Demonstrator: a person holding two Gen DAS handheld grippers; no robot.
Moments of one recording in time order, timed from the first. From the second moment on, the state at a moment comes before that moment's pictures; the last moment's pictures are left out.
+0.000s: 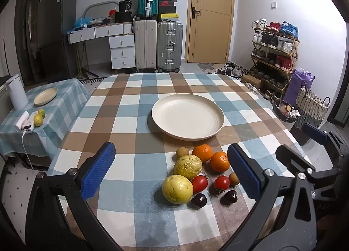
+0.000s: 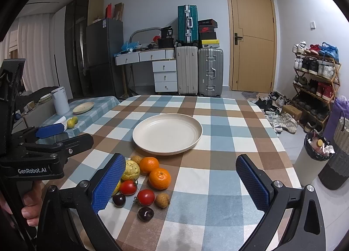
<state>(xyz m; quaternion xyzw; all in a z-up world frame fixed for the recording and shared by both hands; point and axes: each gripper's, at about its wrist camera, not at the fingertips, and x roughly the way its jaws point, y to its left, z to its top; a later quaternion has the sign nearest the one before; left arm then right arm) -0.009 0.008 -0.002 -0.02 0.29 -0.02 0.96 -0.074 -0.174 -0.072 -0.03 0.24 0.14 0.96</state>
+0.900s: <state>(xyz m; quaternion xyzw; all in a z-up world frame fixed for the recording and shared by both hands) -0.009 0.007 -0.001 -0.02 0.29 -0.02 0.96 -0.075 -0.171 -0.072 -0.03 0.24 0.14 0.96</state>
